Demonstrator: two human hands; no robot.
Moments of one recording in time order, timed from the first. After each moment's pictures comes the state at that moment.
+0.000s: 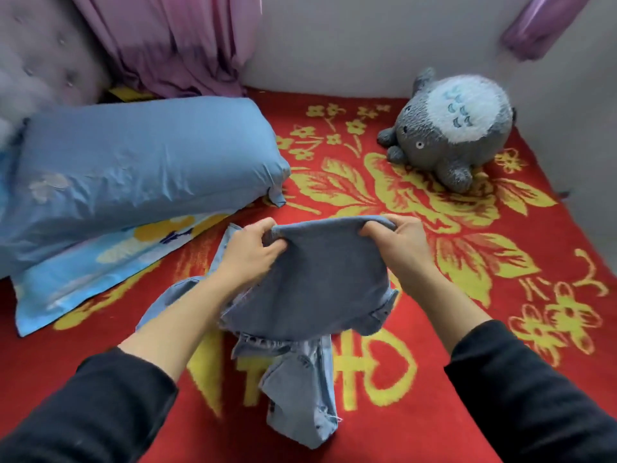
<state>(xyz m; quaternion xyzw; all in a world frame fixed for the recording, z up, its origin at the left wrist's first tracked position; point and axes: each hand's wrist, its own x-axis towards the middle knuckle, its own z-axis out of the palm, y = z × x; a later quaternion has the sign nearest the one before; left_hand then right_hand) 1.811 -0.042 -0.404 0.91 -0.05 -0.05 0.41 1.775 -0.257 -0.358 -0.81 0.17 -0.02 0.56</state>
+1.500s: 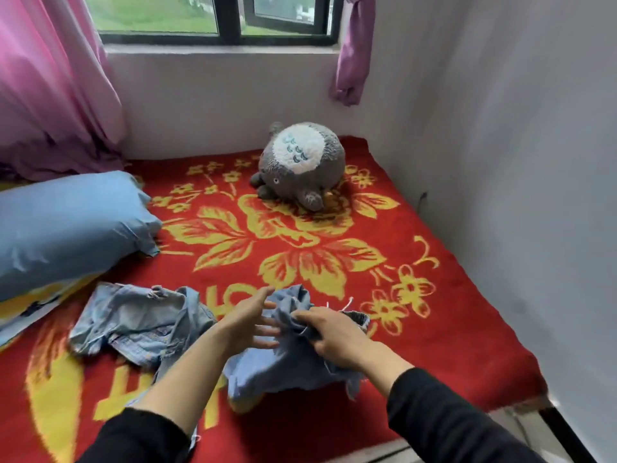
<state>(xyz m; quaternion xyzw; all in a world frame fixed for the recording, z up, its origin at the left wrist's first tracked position) 1.640 -0.387 -0.366 0.69 0.13 -0.44 0.56 1.556 -0.559 -0.377 -0.96 -0.08 0.09 0.25</state>
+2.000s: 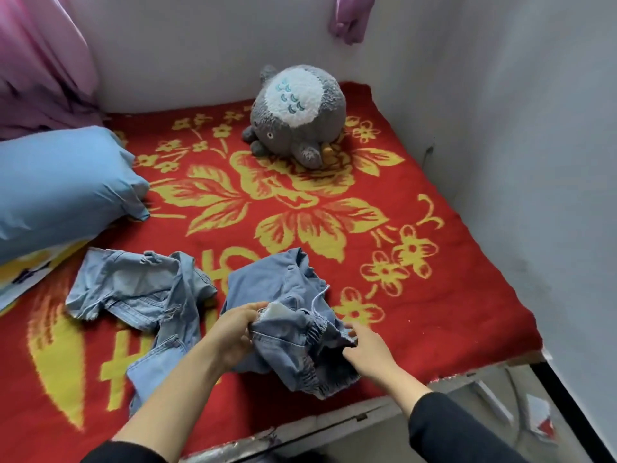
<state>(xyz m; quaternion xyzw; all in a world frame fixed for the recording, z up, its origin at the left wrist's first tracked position) 1.603 -0.368 -0.424 0.63 0.17 -0.44 0.61 1.487 -0.589 -0.467 -0.86 0.26 0.21 0.38</state>
